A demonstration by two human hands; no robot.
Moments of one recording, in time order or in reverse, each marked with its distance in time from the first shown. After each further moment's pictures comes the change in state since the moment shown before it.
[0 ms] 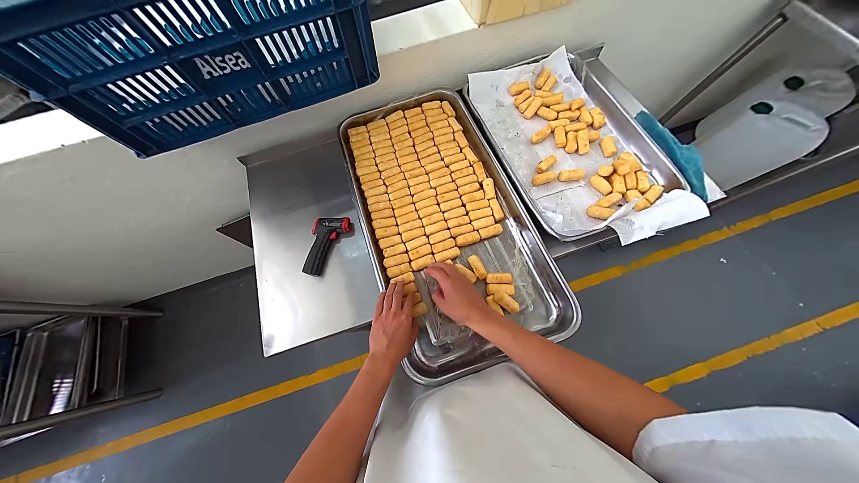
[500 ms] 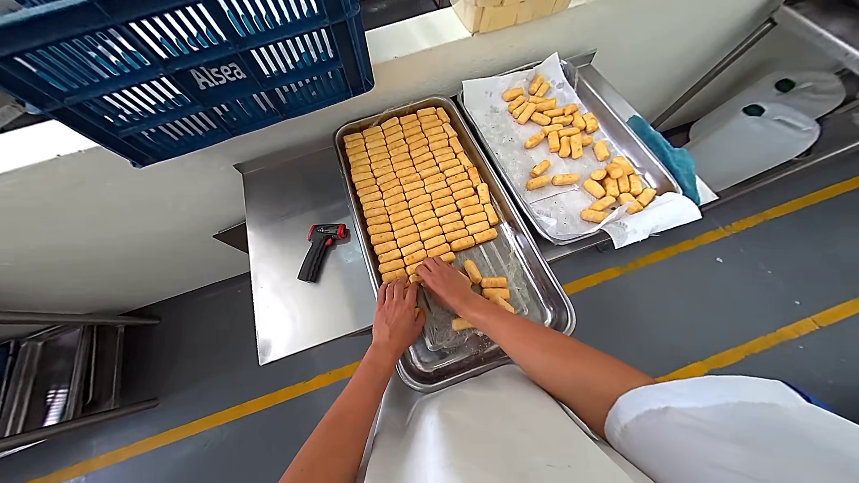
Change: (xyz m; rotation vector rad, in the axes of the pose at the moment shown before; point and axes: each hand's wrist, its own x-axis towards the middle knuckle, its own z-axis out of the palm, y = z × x) left_hand 0.030 0.015 -0.018 -0.040 0.008 0.003; right_hand 0.041 0.023 0.007 -0.289 -0.034 -0.196
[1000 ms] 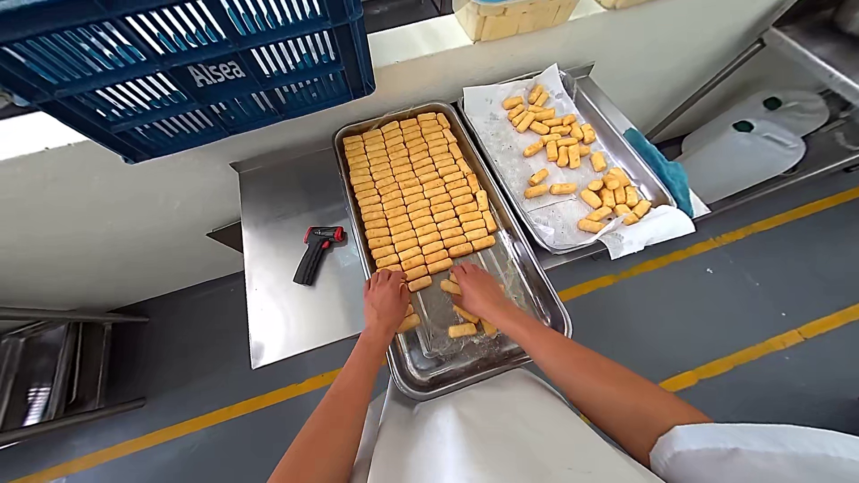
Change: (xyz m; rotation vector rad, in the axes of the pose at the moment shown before) left_hand 0.035 -0.012 -0.020 -0.206 0.111 -0.156; right_hand -0.040 0.025 -0.045 0.003 -0.215 0.362
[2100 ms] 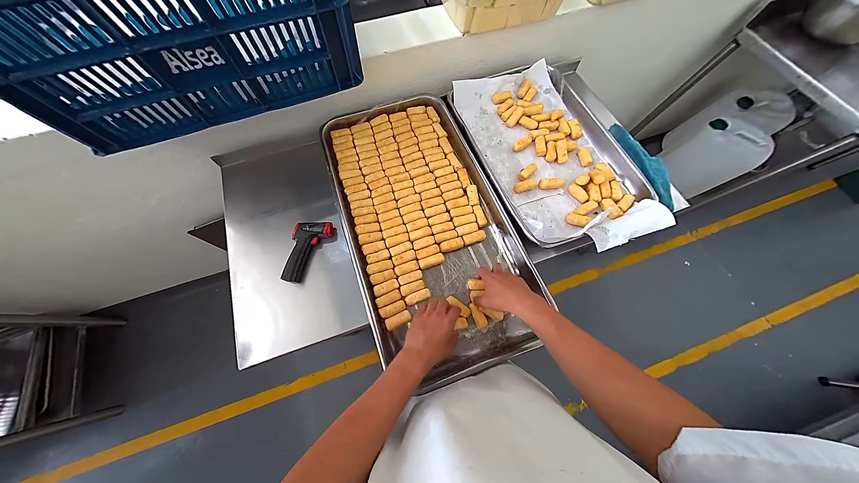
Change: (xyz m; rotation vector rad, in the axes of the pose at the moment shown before) left_hand -0.042 0.074 0.046 0.059 -0.533 0.295; right_hand -0.030 0.037 -0.031 -0.016 -0.292 0.392
